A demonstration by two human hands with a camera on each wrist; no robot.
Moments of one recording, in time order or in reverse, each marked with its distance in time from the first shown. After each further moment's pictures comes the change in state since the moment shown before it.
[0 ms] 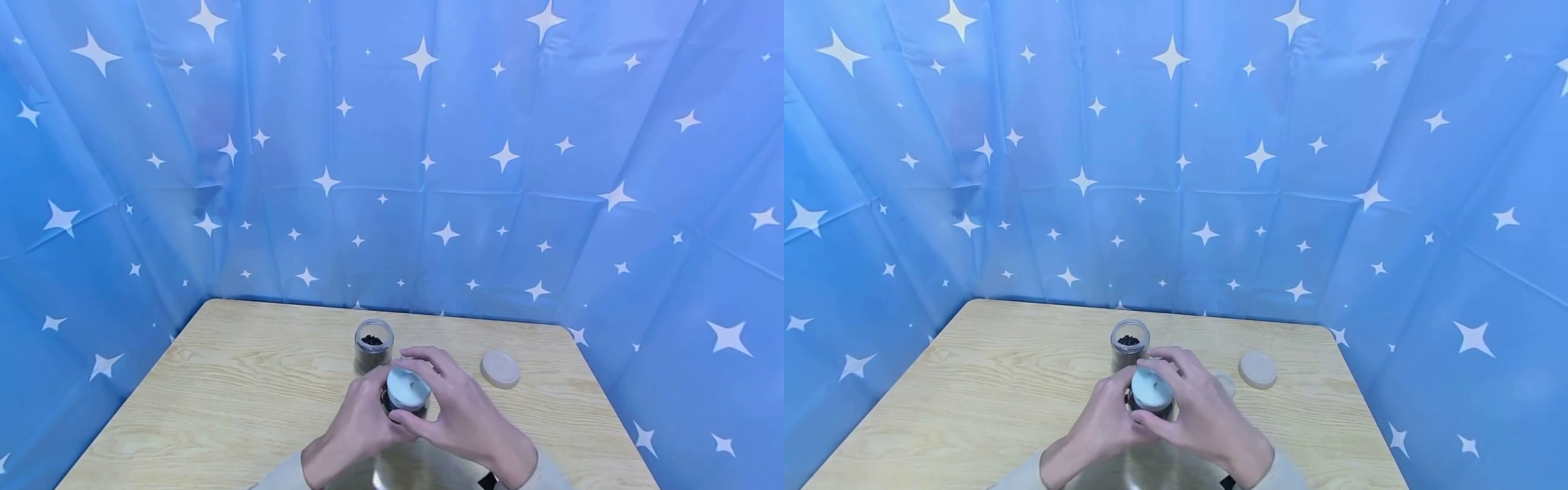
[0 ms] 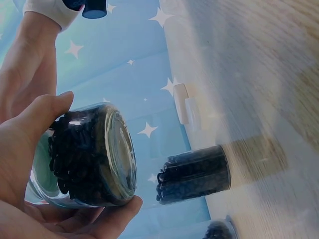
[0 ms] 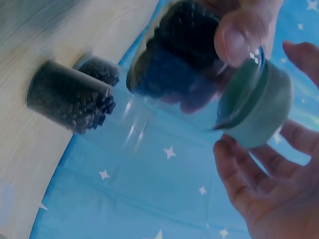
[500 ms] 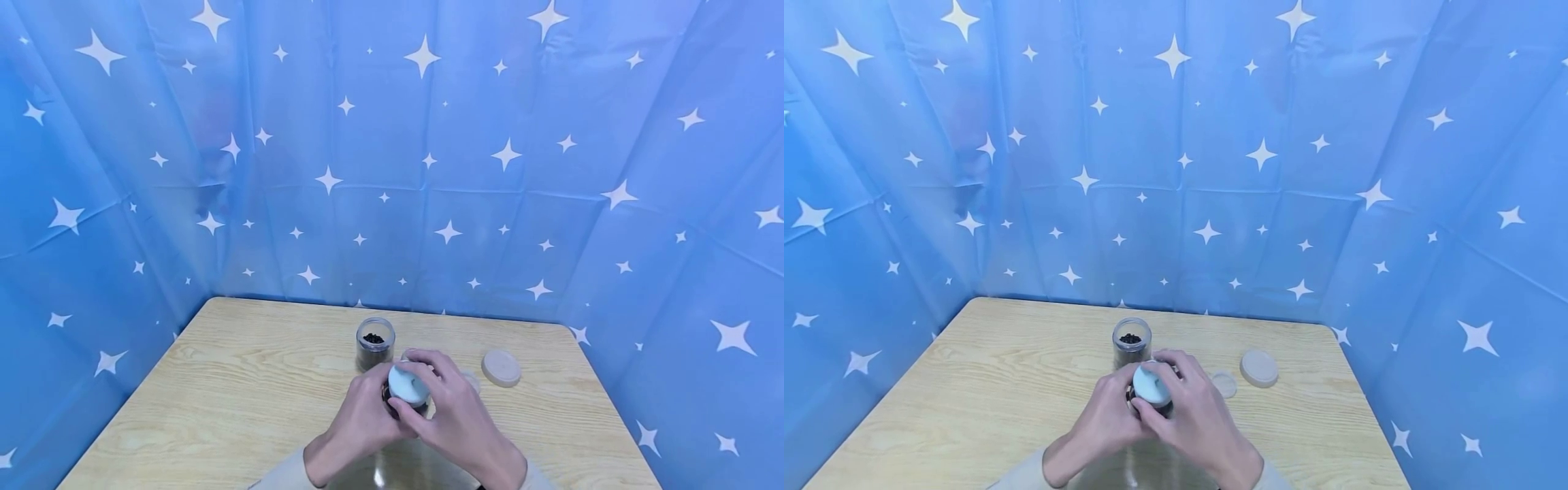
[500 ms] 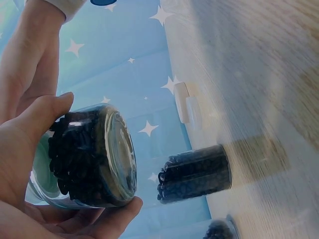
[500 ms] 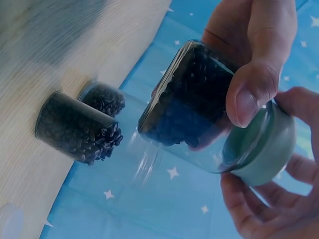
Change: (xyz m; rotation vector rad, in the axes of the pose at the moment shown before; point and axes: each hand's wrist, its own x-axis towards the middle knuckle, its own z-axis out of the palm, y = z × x) left_hand 0.000 0.002 0.001 0.040 0.028 -0.002; right_hand -0.007 -0.011 0.017 -0.058 0.093 0.102
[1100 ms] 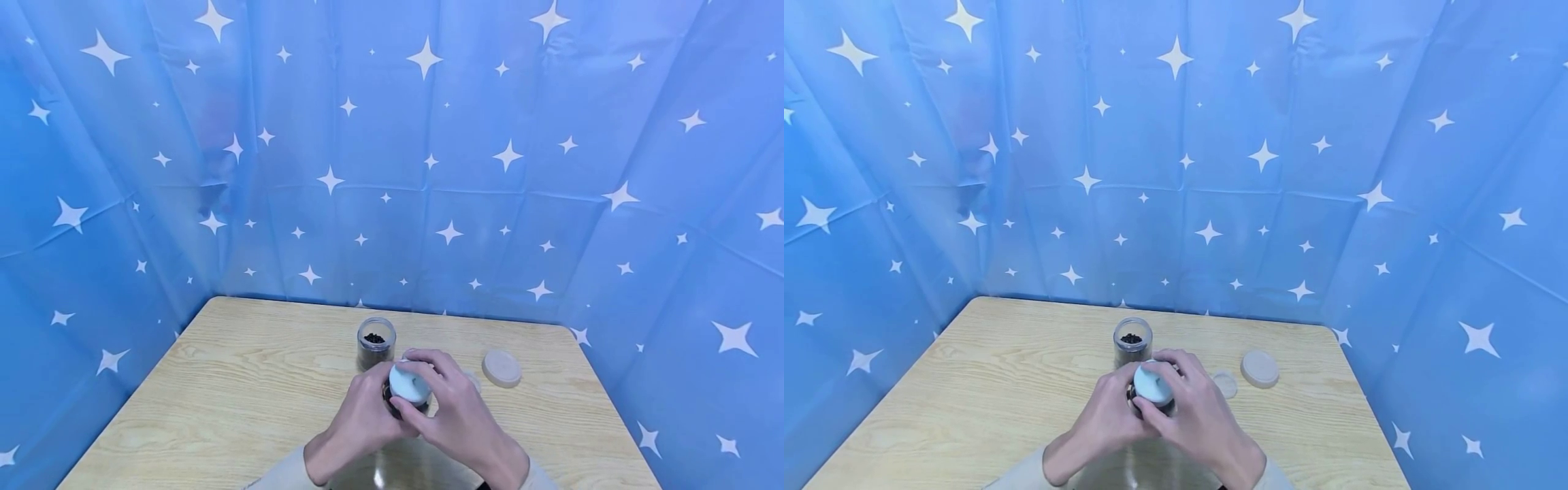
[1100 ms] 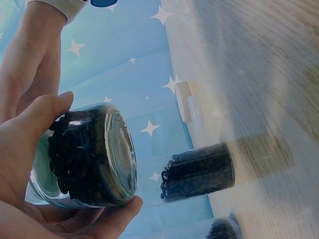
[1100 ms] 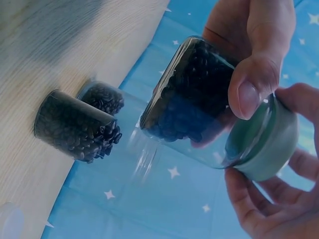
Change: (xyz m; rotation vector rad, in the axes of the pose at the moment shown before) left_hand 0.000 -0.005 0.000 -0.042 0.027 0.041; right_hand 0.003 0.001 -0.003 0.044 -0.009 -0.001
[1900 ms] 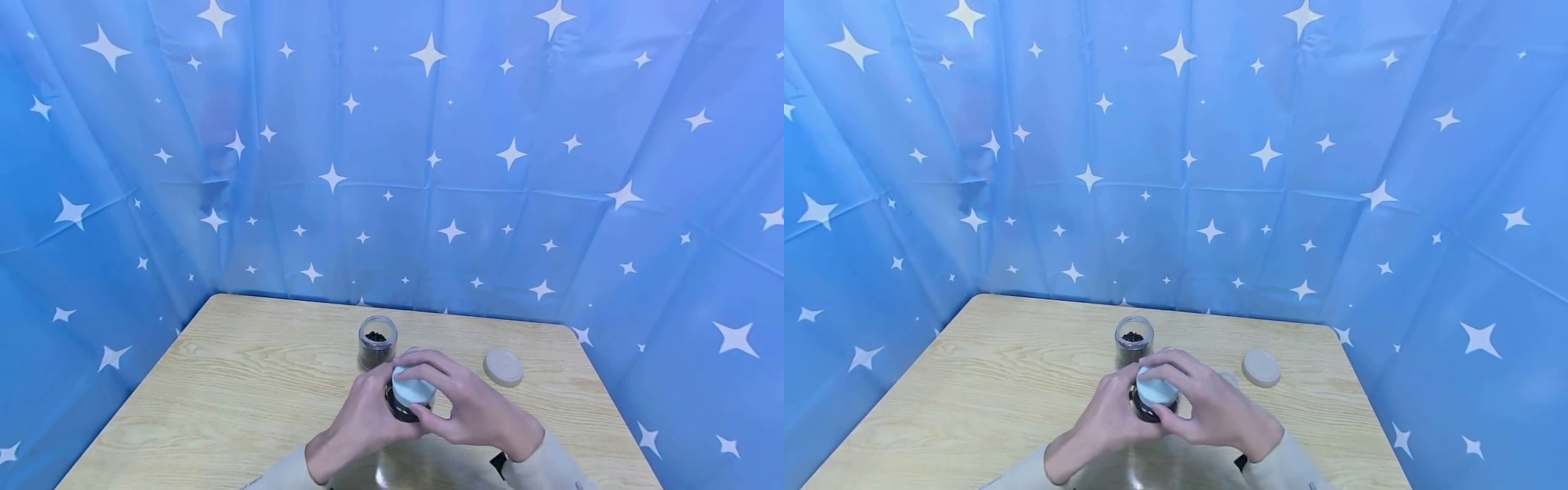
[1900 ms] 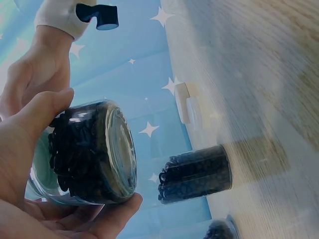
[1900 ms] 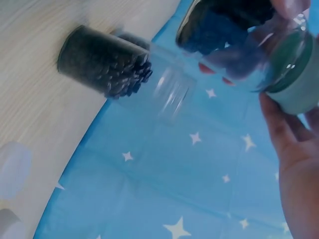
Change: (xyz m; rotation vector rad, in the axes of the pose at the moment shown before) left_hand 0.002 0.003 -0.001 -0.008 -0.072 -0.035; right_hand 0.017 0.039 -0.014 0.201 -0.157 -0.453
